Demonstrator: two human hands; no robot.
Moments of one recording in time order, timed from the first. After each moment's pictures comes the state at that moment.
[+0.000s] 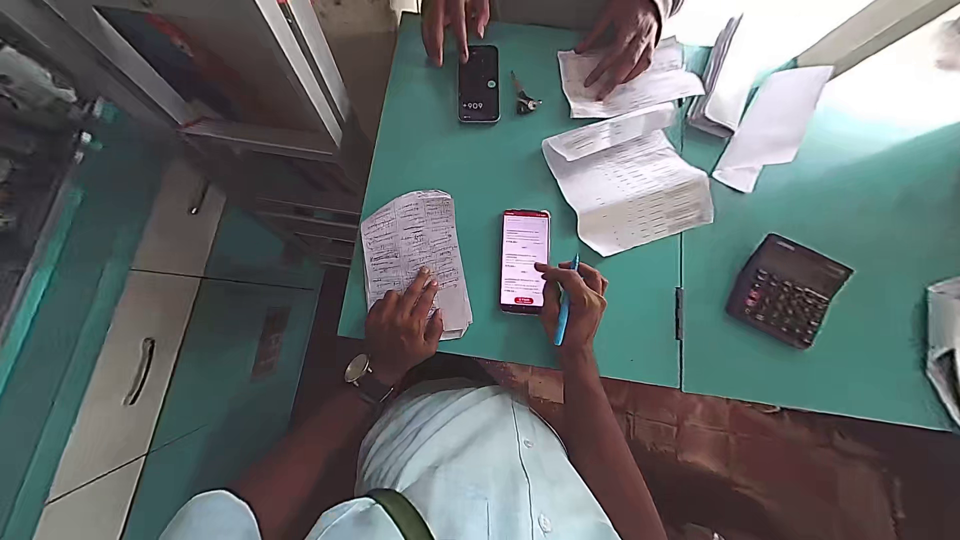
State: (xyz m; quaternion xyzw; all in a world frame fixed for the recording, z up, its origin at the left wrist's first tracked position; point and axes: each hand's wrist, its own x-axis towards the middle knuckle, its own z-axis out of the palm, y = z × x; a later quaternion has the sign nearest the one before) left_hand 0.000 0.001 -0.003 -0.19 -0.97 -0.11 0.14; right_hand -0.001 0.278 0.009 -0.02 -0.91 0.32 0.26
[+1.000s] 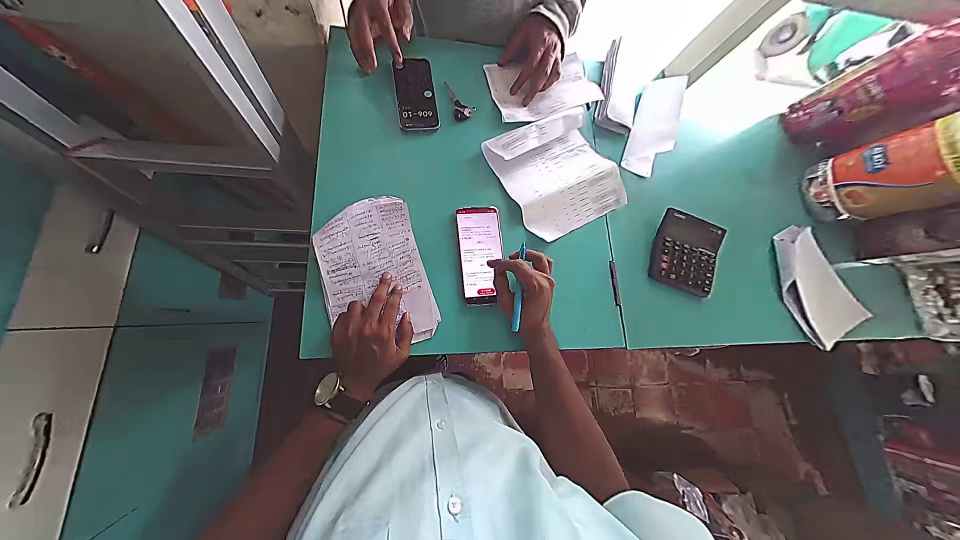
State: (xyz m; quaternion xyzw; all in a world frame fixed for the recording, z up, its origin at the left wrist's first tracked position) left_hand 0.000 0.000 -0.008 -0.20 -0.96 -0.11 0.15; right_hand -0.002 0.276 0.007 0.02 -0.91 0.30 0.30
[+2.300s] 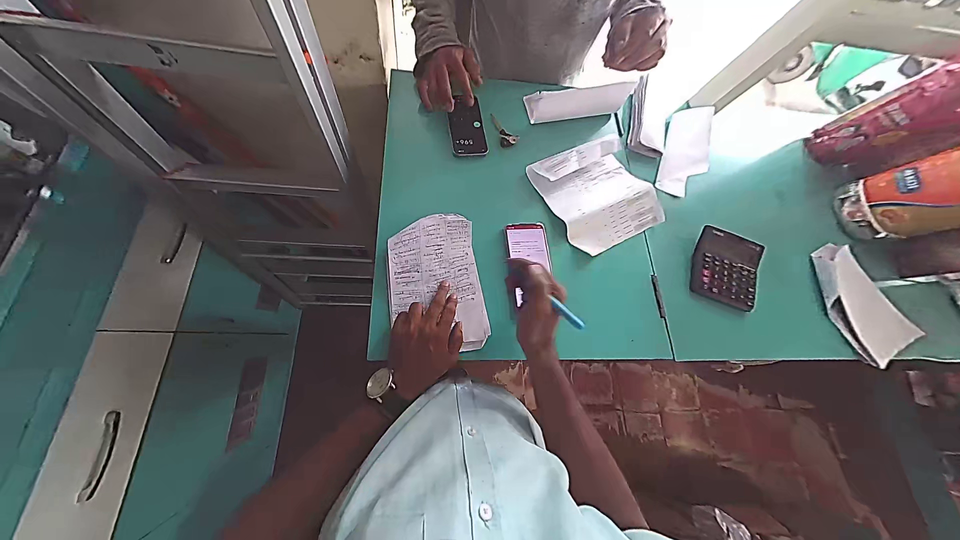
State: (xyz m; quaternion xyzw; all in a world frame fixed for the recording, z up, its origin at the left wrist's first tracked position) left_hand -0.011 -0.019 0.003 -0.26 -0.95 -0.13 0.09; right_hand -0.017 0.174 0.038 -0.09 -0.70 0.66 0.25
